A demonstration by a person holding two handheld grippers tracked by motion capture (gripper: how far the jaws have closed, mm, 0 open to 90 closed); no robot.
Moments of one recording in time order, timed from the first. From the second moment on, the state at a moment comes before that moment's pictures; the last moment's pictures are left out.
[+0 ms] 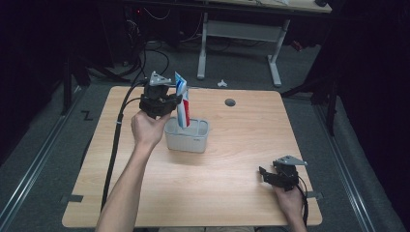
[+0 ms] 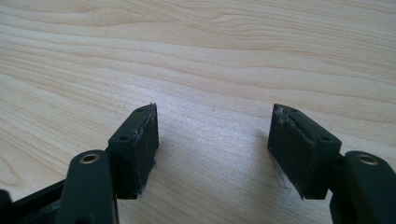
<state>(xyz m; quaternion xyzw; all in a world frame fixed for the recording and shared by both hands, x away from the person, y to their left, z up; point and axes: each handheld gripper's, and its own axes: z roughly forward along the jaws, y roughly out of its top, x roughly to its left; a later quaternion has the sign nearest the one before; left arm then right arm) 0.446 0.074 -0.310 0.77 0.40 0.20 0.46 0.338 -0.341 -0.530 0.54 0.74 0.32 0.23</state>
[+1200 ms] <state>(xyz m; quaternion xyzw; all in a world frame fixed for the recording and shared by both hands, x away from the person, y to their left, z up) 0.452 0.063 -0.360 0.77 0.41 0.19 0.45 0.338 -0.340 -0.530 0.54 0.74 0.32 0.24</state>
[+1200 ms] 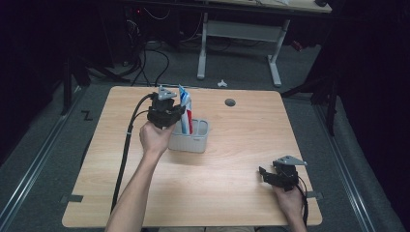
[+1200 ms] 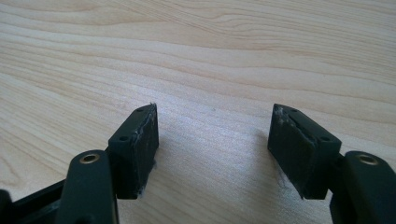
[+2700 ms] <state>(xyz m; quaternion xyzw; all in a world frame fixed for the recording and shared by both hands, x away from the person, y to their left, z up) 0.450 0.061 -0.404 0.77 0.43 0.19 0.43 0.337 -0.340 -0.530 0.54 0.74 0.32 0.24</state>
